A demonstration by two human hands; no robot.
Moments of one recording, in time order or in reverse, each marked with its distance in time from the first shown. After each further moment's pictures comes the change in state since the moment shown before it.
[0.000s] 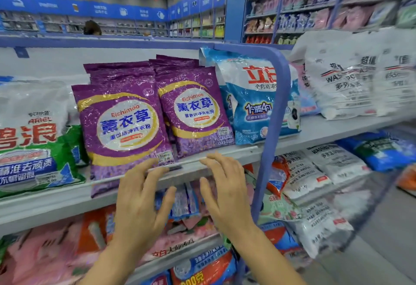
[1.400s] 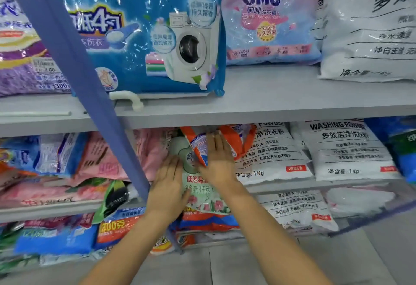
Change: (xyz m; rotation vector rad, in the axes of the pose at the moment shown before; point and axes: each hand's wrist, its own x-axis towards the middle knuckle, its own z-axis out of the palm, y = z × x) left_hand -0.064 0.135 0.363 0.429 -0.700 -0.384; right_hand -0.042 0.387 0.019 -0.123 -0.703 0.120
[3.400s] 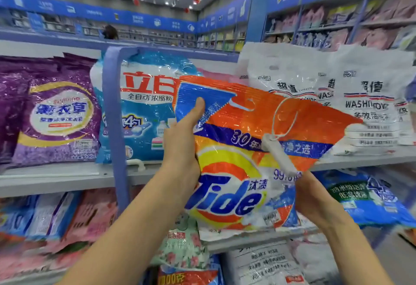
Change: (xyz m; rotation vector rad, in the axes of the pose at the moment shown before) left_hand 0.062 0.128 -0.275 -2.082 0.035 -0.328; right_hand -0.099 0.079 -0.267 1.375 0.111 0.213
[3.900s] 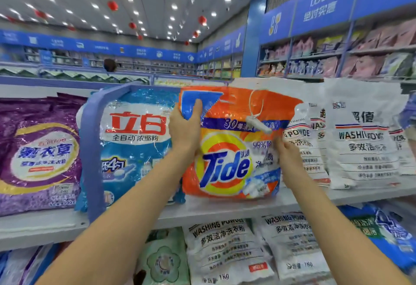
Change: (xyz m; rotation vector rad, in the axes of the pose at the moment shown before) left_hand 0.110 0.022 0.054 0.518 0.239 0.699; right_hand 0.123 -0.083 0.013 -0.374 0.472 -0.348
